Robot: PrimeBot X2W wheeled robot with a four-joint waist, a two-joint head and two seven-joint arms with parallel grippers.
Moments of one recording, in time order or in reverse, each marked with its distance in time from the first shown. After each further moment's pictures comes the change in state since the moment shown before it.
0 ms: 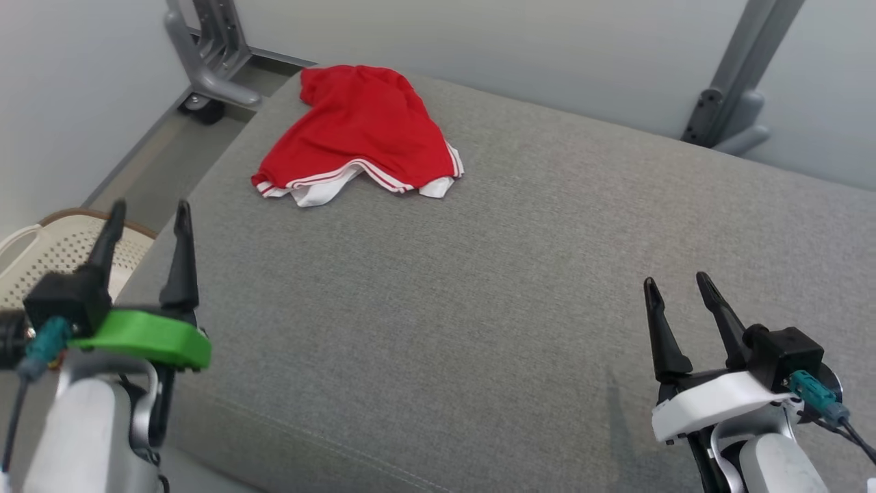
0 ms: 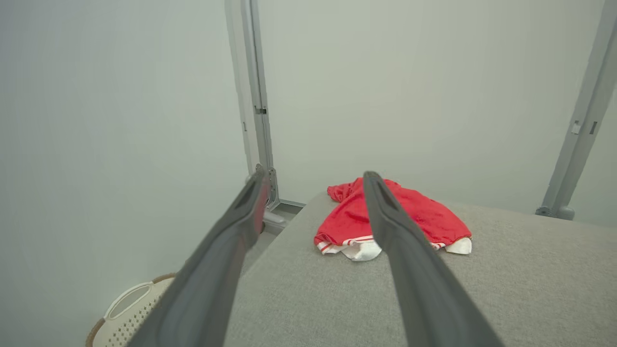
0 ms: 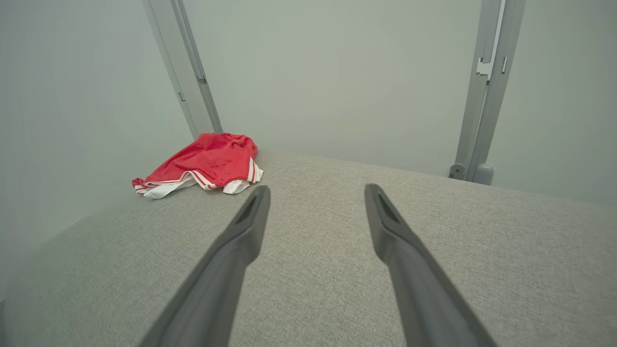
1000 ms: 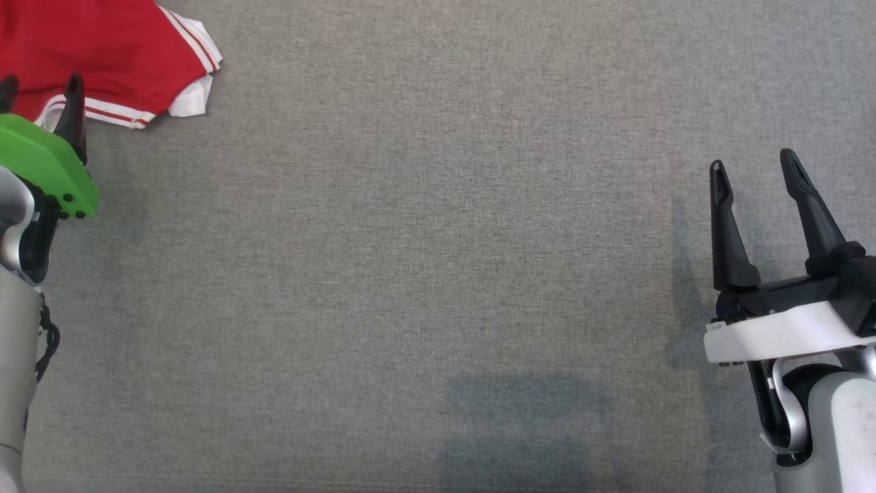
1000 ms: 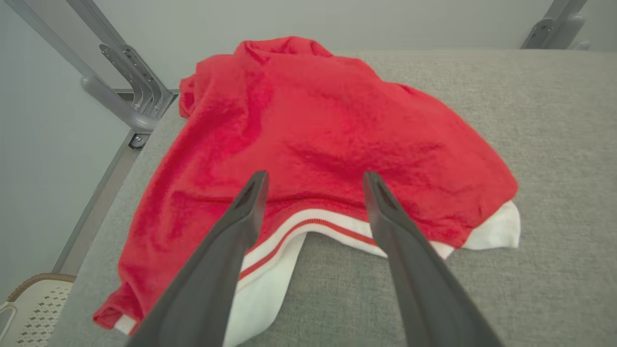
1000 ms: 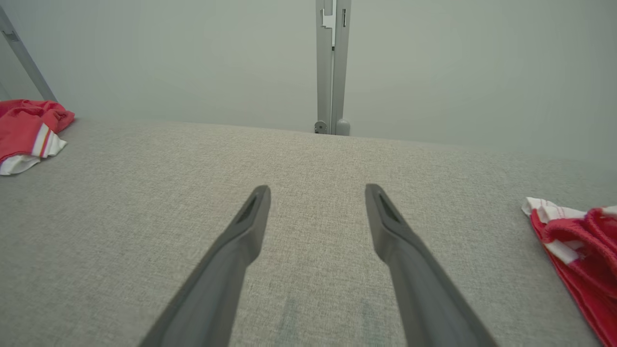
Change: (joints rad) left arm -0.640 0.202 -0.198 0.647 -0.223 -0.061 0.200; right arm -0.086 -0.028 -0.075 -0.362 -0.127 0.000 0.138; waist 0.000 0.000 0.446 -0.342
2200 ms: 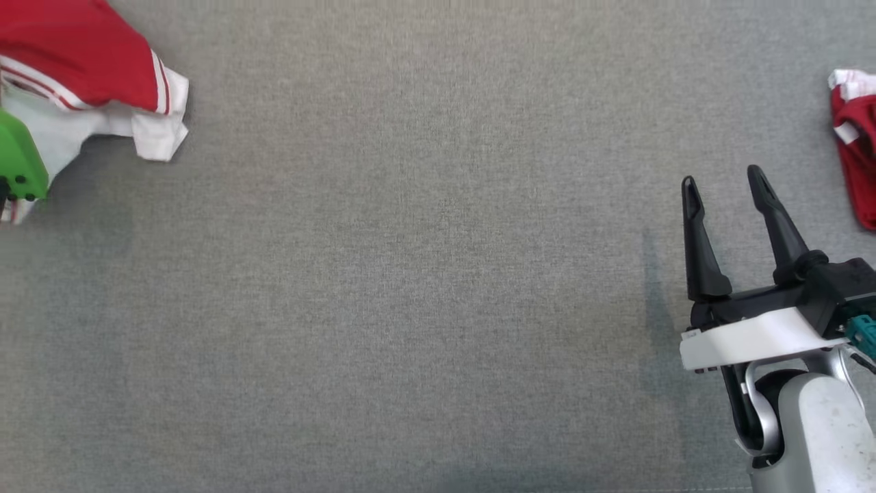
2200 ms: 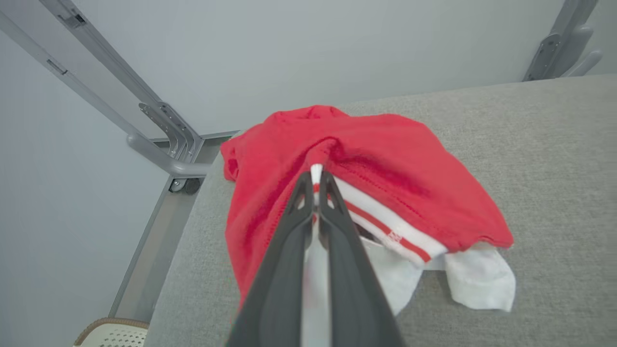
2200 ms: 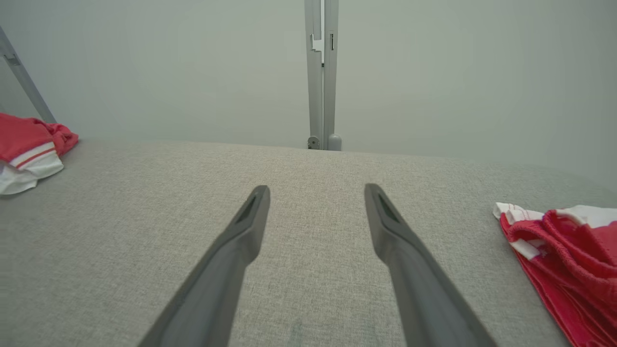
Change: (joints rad) left arm -0.153 0.067 -0.192 0.221 -0.028 0.000 -0.089; right arm -0.012 0.013 0.028 0.088 0.014 0.000 -0.046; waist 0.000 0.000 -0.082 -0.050
